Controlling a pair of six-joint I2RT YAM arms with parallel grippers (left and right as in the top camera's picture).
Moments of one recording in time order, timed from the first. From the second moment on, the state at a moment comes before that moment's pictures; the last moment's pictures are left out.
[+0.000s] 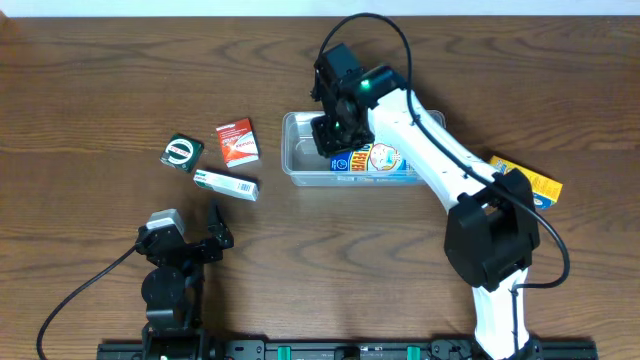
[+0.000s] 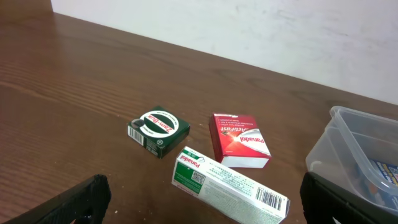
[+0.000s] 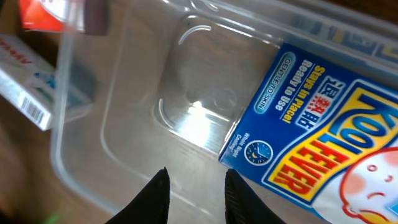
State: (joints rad) left arm 0.02 0.12 0.03 -0.12 -0.08 -0.25; right arm 0.58 2.13 1.86 -1.04 -0.22 0.29
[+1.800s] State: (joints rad) left arm 0.02 0.12 0.03 -0.12 -0.08 -0.25; right arm 0.66 2.13 1.57 -0.60 0.04 0.09
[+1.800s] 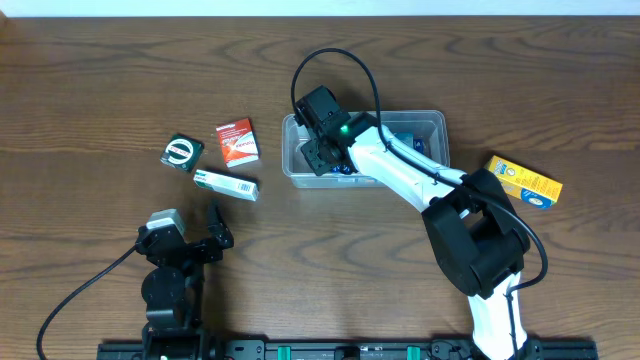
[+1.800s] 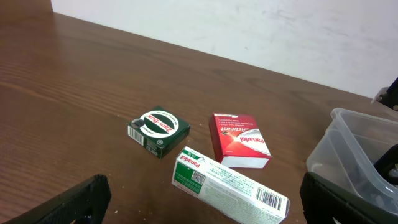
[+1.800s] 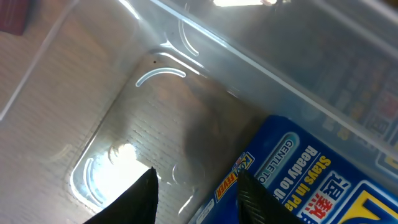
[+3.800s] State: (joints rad) left arm 0.02 0.12 0.03 -0.12 -0.08 -0.25; right arm 0.66 2.14 1.56 -0.59 0.00 0.26
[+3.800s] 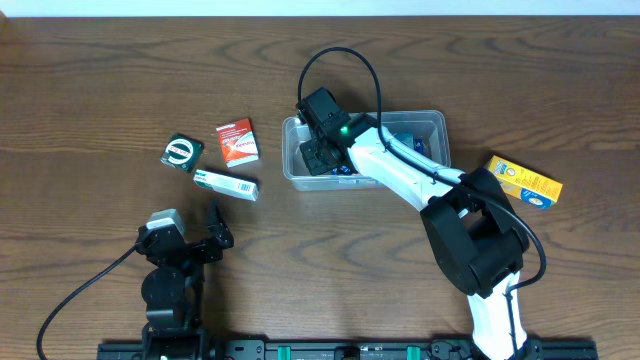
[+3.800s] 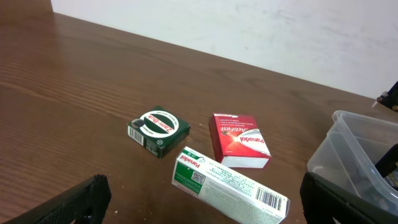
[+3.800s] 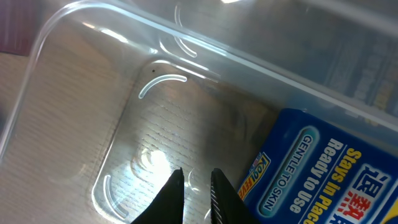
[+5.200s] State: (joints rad) left arm 0.02 0.12 0.03 -0.12 -0.08 -0.25; right arm 0.66 2.14 1.59 -0.62 0.02 0.26
